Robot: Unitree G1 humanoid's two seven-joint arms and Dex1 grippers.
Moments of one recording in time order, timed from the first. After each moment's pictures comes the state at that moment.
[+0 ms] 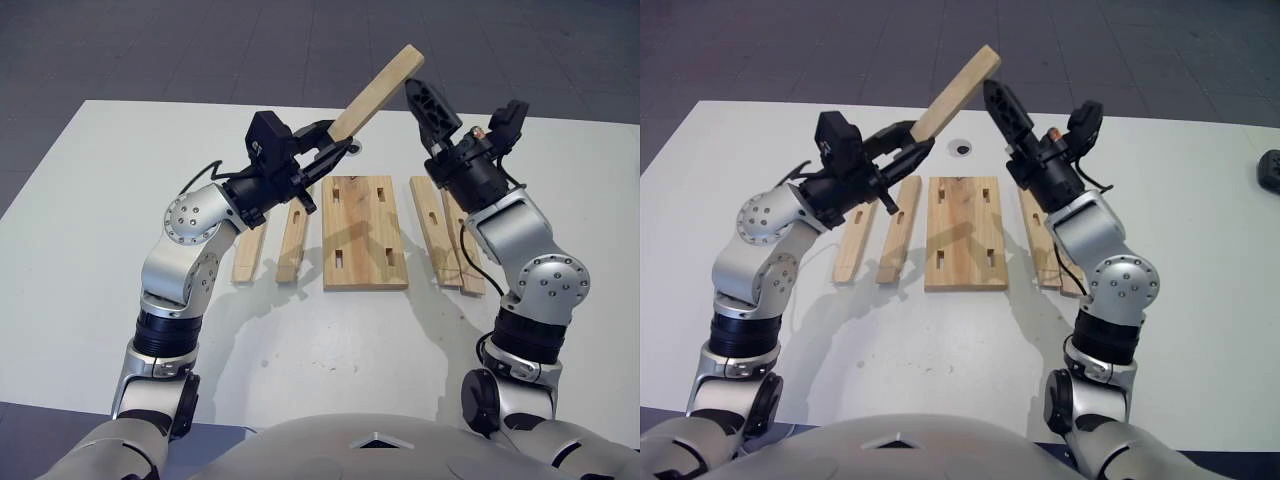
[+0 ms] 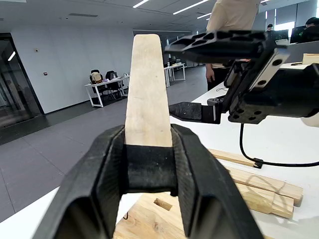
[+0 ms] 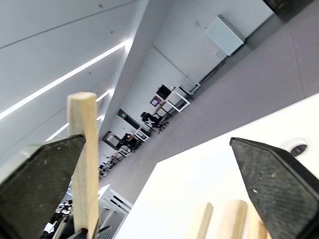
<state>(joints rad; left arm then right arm) -0.36 0.32 -0.11 -0.32 -0.39 0.35 -0.59 -0.35 -0.13 -0.27 -0.32 1.34 0.74 -0.16</state>
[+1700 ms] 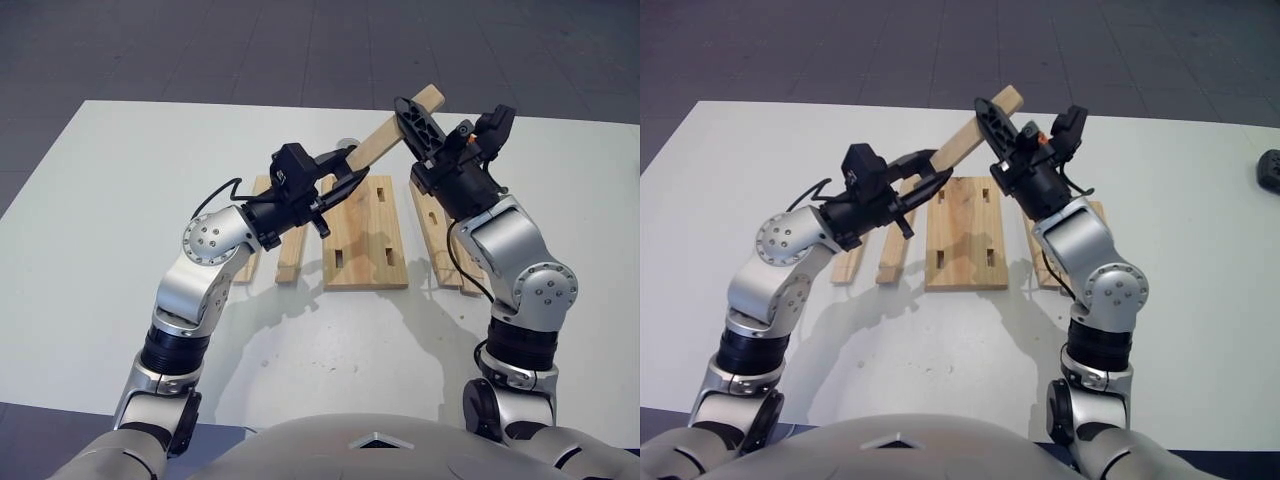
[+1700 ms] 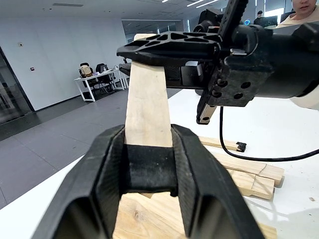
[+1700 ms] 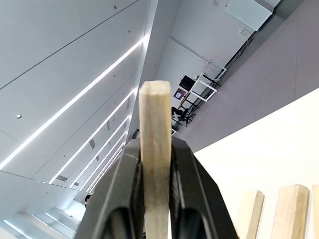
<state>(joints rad) -0.31 0.32 -0.20 -0.37 -0.32 0.33 -0.58 -0.33 -0.14 -0.19 -0.34 1.56 0.65 -0.19</state>
